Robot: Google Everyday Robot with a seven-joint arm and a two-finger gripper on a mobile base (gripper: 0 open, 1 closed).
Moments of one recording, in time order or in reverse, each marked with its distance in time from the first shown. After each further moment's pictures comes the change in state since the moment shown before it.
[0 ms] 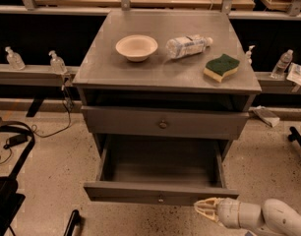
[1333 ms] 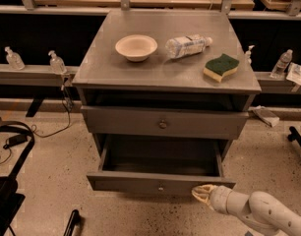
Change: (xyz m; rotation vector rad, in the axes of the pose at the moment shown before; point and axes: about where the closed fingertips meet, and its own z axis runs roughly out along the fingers) arm 0.022 -0.068 0.027 0.209 0.135 0.076
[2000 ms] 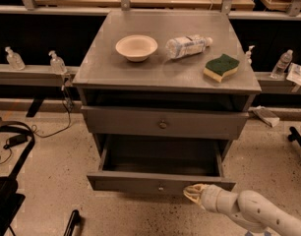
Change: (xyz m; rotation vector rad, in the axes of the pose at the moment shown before) arm -0.017 0.009 0.029 -0.001 -0.006 -0.097
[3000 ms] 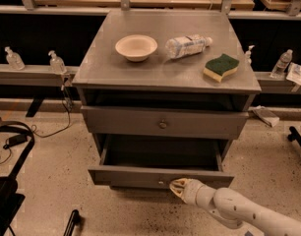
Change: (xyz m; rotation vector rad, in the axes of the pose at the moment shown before) arm -0.033 0.000 0.052 0.092 0.060 -0.131
